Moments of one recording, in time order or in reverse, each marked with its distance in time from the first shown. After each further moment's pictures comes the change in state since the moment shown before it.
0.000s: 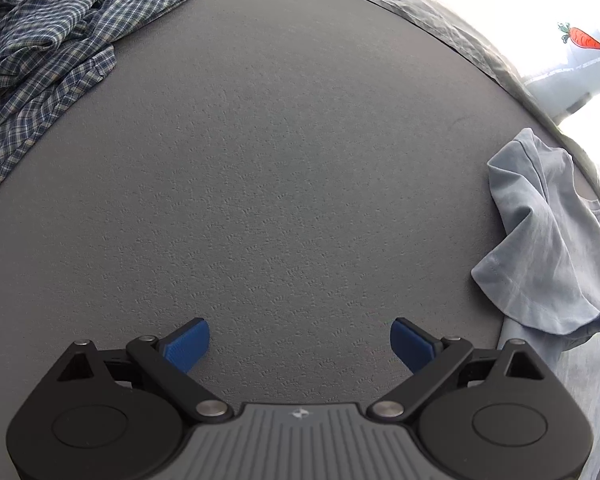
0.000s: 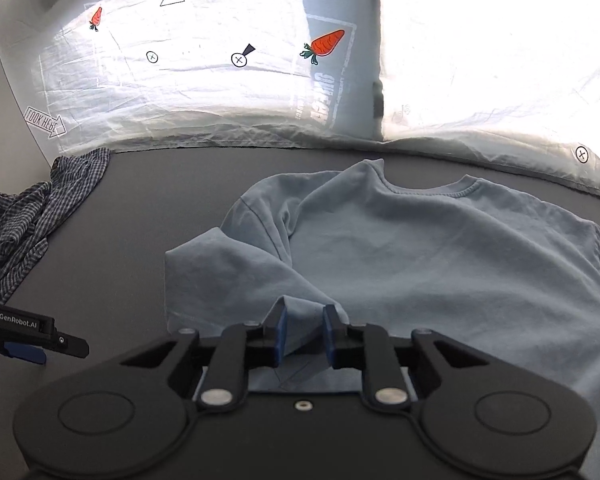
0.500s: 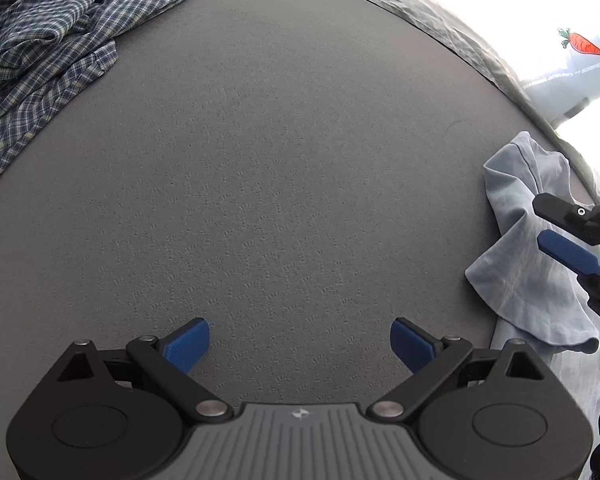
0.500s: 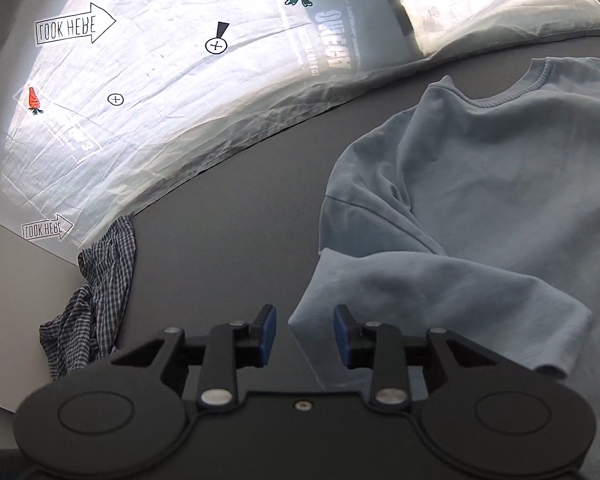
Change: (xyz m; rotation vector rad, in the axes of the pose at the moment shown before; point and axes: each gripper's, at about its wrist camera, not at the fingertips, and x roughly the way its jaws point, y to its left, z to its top) left arm 0.000 0.003 0.001 -0.026 0.000 -0.013; right arm 0.093 0.067 0.032 0.402 0.164 0.044
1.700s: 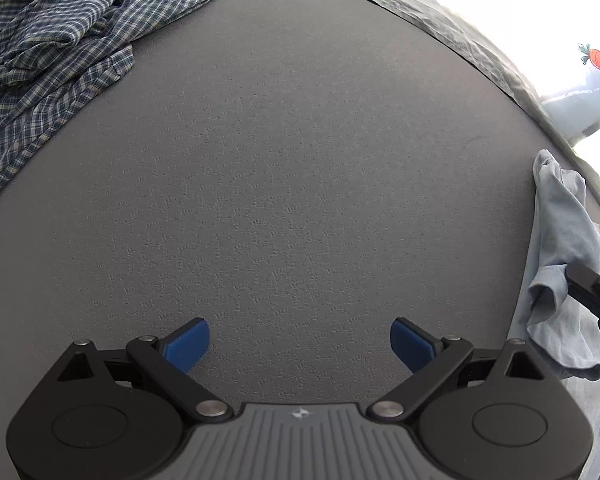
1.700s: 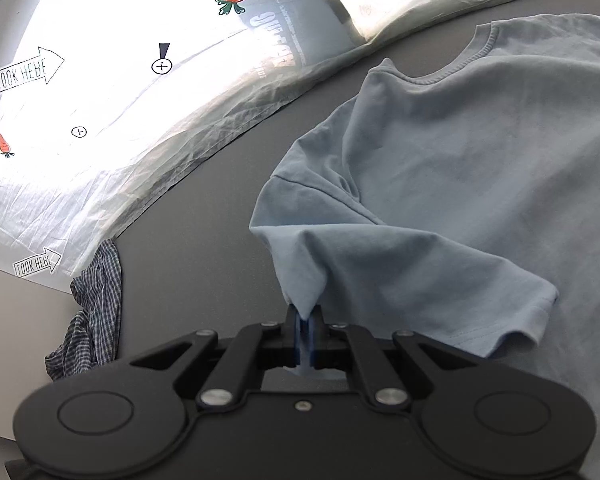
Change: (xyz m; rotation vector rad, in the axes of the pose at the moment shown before) left arm 0.003 -0.009 0.004 -0.030 -0.020 0.050; right arm -0.027 -0.046 0.012 0.138 0.002 0.021
